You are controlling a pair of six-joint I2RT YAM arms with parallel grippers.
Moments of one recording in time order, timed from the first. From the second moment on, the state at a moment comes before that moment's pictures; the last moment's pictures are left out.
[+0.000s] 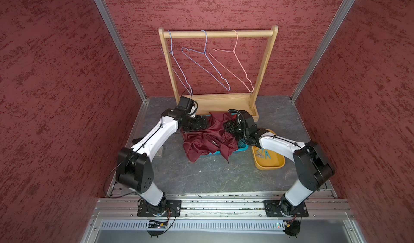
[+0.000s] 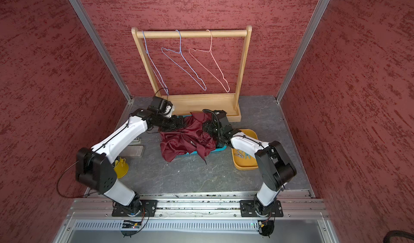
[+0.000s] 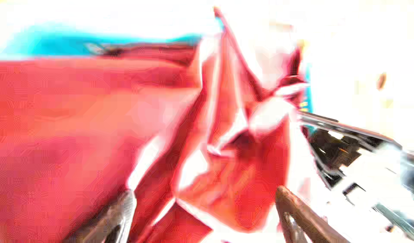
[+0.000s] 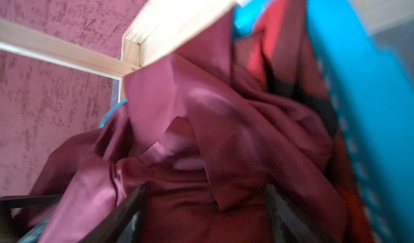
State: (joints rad) left arm -0.33 1.51 1.37 -0.80 0.30 -0.46; right arm 0.53 1.65 1.04 0.01 -0.10 0.86
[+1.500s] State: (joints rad) left arm 0.07 1.30 0.33 0.50 -0.13 -0.22; right arm 0.41 1.03 0.10 0.88 0.61 0.06
